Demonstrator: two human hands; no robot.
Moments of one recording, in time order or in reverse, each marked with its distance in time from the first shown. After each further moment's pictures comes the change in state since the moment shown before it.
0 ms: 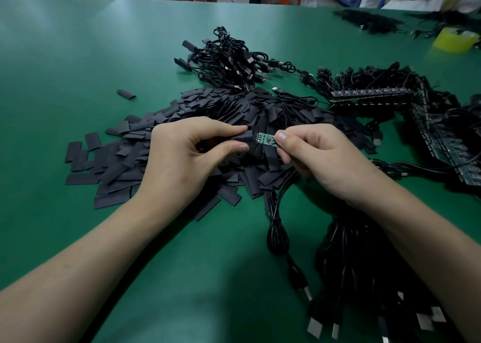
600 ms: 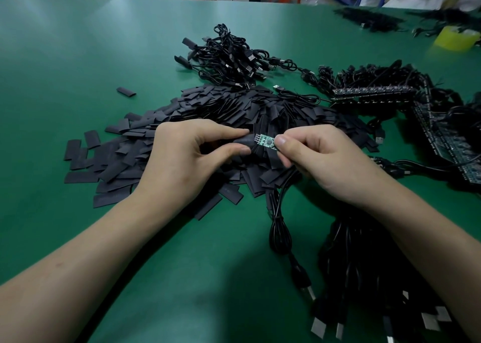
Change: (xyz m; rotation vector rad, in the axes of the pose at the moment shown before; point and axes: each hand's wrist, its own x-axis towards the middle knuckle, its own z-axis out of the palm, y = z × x) left_hand 0.000 -0.002 -0.003 0.068 -0.078 0.007; right_hand -0.004 -0.004 0.001 -0.103 -0.024 0.008
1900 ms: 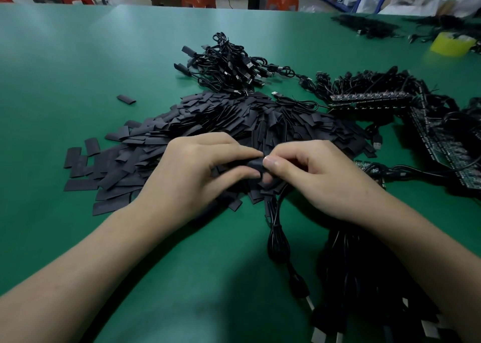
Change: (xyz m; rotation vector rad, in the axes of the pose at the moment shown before) left_hand -0.002 0.007 -0.003 0.101 -0.123 0.284; right_hand -0.002 0.000 0.007 -0.077 0.003 -0.108
